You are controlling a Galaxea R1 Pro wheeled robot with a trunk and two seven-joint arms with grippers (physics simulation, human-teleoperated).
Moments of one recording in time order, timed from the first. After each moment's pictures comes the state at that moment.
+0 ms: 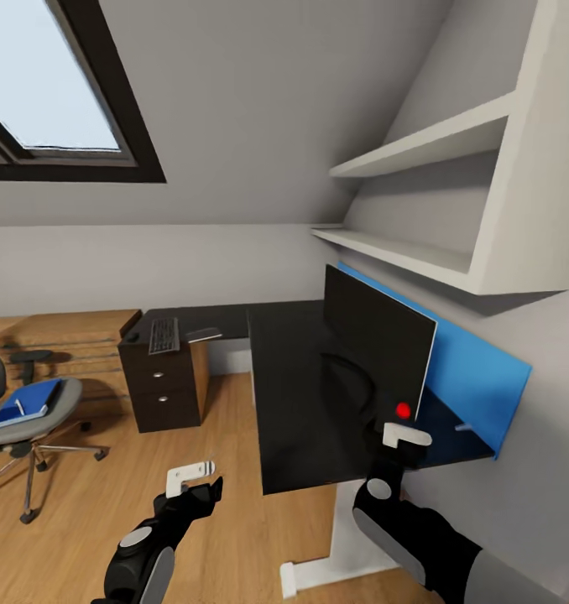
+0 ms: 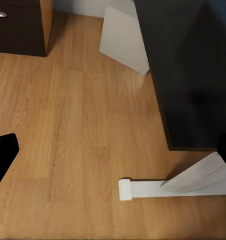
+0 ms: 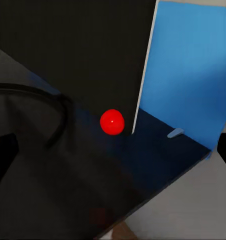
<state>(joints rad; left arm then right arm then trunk) -0.08 -0.09 -0.09 -1.53 0.23 0.56 0.24 -0.59 -0.19 0.94 -1.02 -0.66 -0.12 -1.15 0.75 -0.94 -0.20</state>
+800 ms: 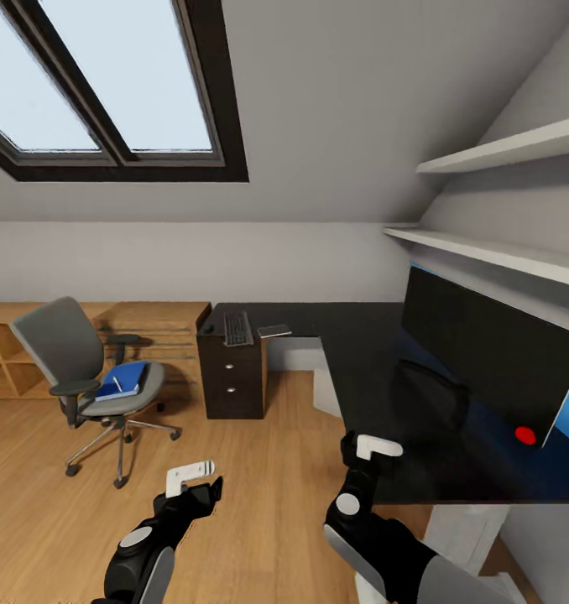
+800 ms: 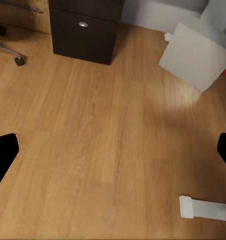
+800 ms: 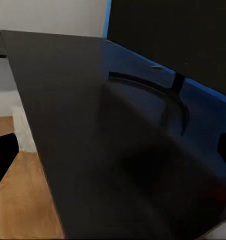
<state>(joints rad) -0.08 -0.09 -0.09 -1.53 0.22 0.56 0.24 -0.59 -0.02 0.93 -0.79 -0.55 -0.18 -1.14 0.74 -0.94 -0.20</state>
